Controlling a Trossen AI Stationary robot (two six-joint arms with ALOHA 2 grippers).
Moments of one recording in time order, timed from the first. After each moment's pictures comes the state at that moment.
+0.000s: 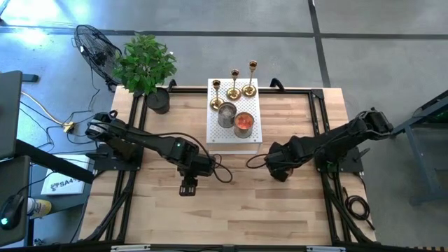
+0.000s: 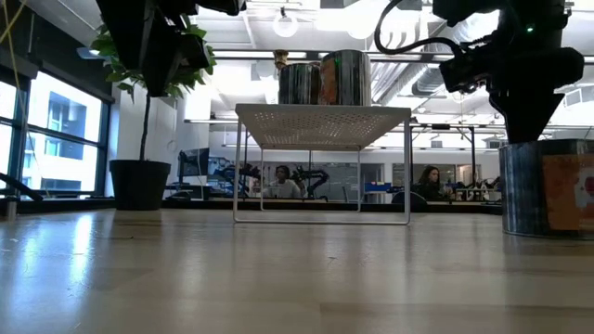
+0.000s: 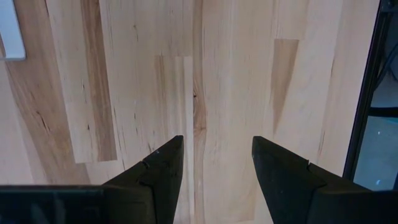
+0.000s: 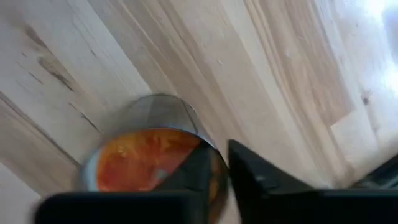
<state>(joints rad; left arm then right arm) -0.27 1.65 1.42 -1.10 0.17 -0.29 0.25 1.44 0.97 -1.13 0.19 0.83</state>
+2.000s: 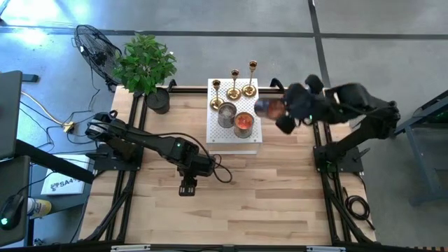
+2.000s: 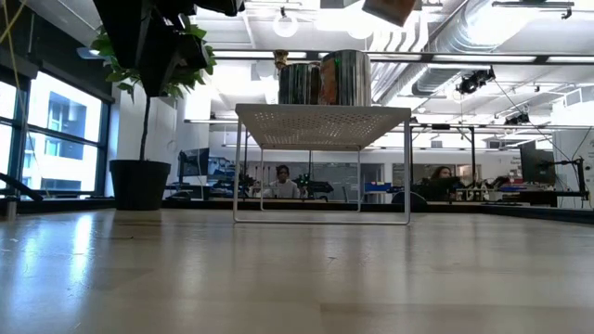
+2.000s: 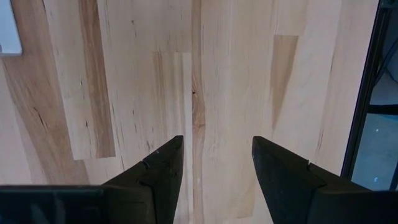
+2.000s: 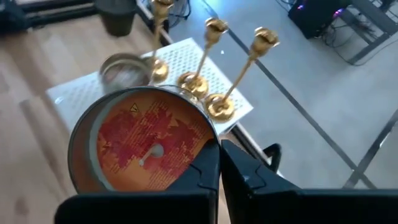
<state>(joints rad) -0.27 1.65 1.42 -1.11 0.17 -0.29 0.10 1.44 2.01 -1.53 0.70 0.44</state>
